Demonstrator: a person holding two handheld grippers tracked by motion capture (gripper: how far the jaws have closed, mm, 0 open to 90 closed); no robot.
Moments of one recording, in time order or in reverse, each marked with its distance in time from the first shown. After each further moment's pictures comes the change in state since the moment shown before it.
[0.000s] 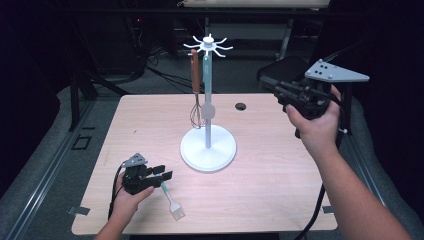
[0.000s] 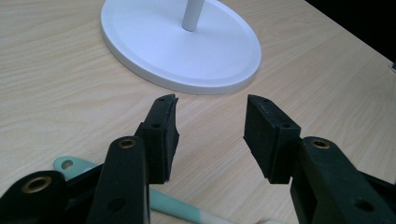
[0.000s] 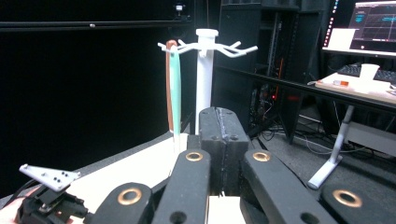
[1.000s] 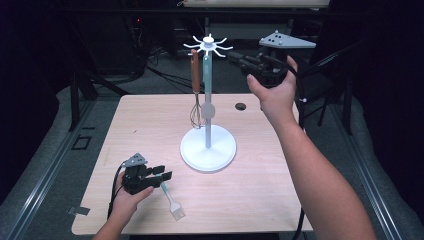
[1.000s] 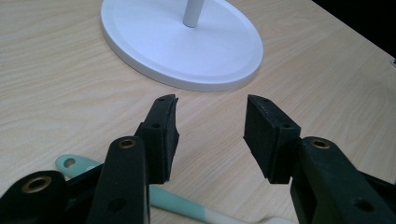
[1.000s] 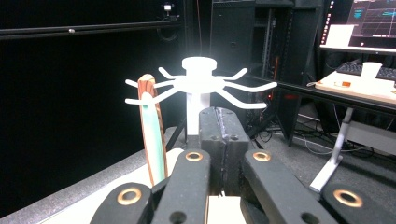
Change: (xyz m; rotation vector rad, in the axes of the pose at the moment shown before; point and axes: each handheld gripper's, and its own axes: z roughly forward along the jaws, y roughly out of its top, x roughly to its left) left arm 0.003 -0.001 0.001 0.012 -0.007 0.005; right arm 0.000 0.026 0.090 0.016 -0.039 0.035
